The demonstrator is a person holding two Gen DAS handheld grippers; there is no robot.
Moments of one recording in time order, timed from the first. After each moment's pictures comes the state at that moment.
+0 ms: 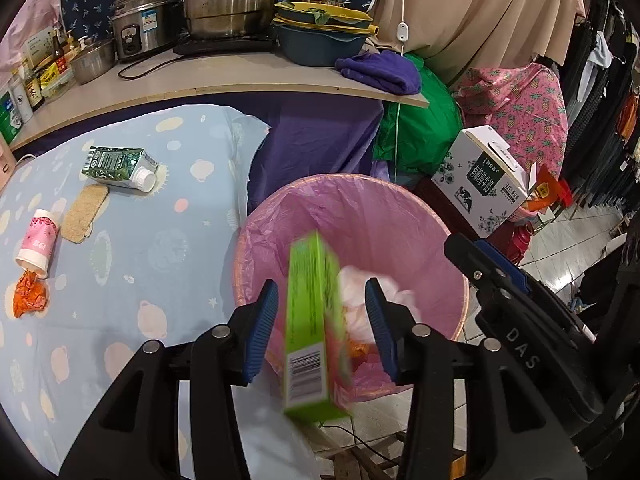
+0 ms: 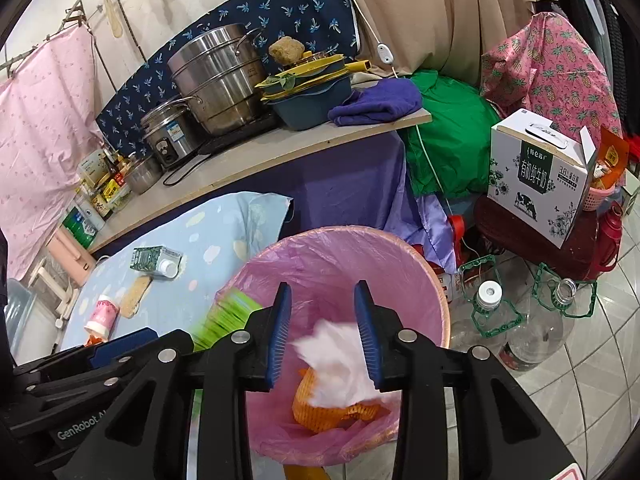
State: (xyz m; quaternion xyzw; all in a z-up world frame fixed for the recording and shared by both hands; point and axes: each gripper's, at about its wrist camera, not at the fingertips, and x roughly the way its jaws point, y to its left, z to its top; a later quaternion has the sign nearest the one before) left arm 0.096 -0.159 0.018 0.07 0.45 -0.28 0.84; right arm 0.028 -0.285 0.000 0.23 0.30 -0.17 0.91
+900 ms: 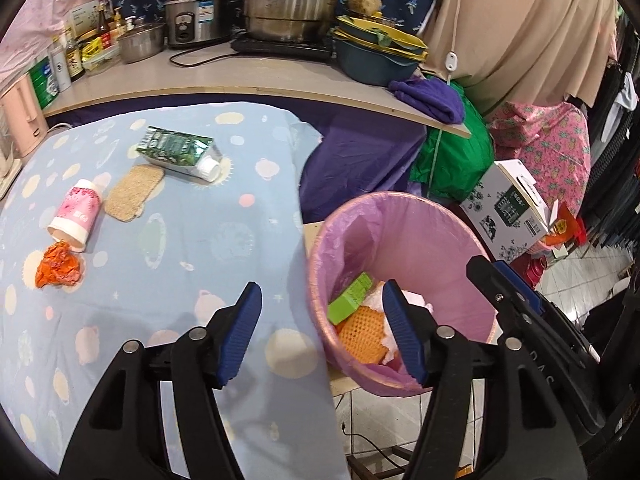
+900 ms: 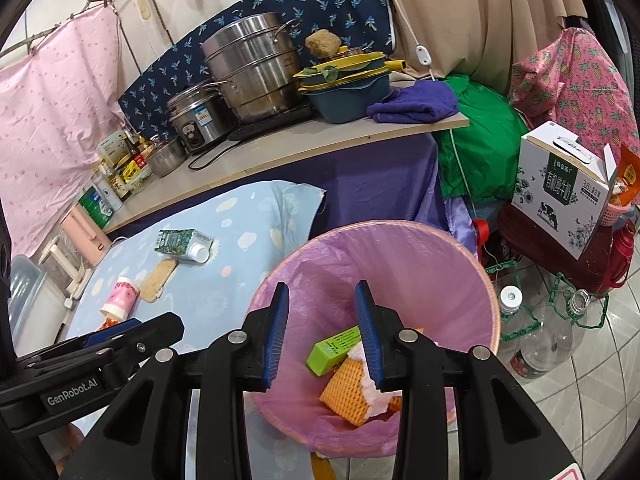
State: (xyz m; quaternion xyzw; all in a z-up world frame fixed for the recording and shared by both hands) left arm 0.112 -0.095 0.026 0.02 0.45 -0.23 0.86; right arm 0.046 -0.242 0.009 0.21 0.31 -0.13 0.92
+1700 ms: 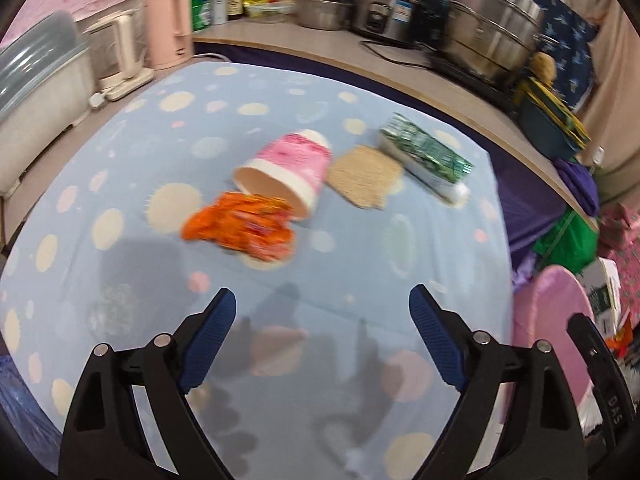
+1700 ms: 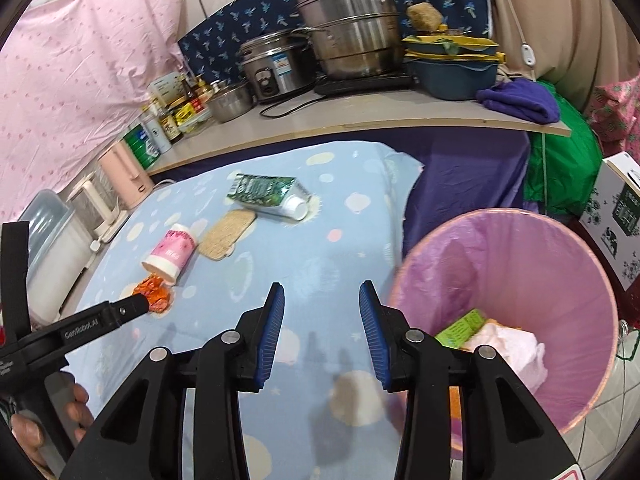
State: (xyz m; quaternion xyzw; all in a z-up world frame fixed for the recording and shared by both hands) left arm 0.173 0.106 -0.014 -0.08 0.46 -0.01 0.88; right arm 0.117 -0.123 -0.002 0.15 0.36 -0.03 0.92
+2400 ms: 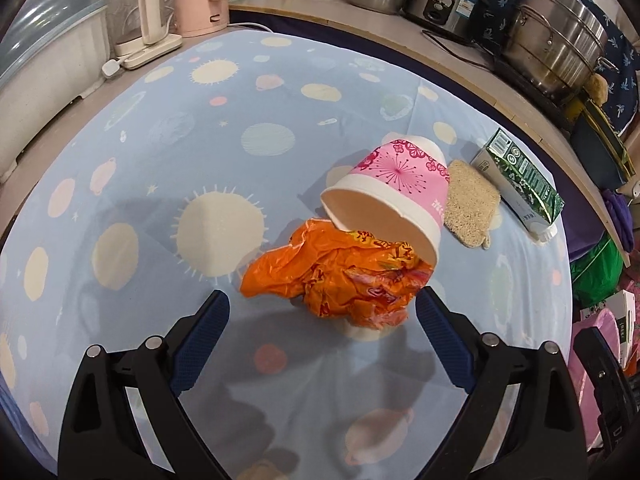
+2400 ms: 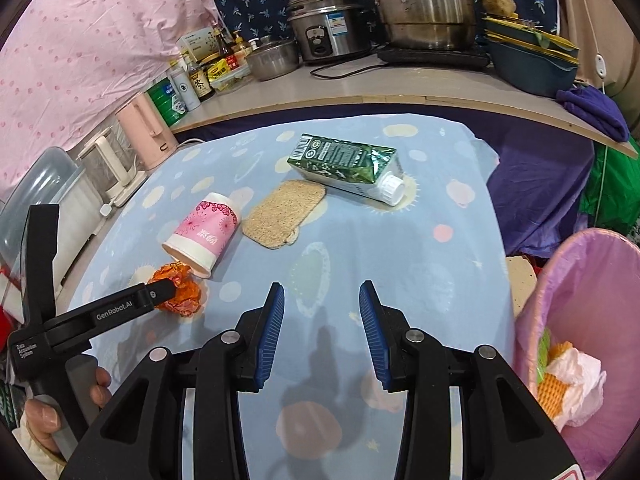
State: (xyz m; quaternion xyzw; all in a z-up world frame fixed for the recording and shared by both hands) left arm 0.237 0.171 -0.061 -0.10 0.49 0.02 0.86; right arm 0.196 -0.046 -0.032 0.12 0.40 0.02 0.91
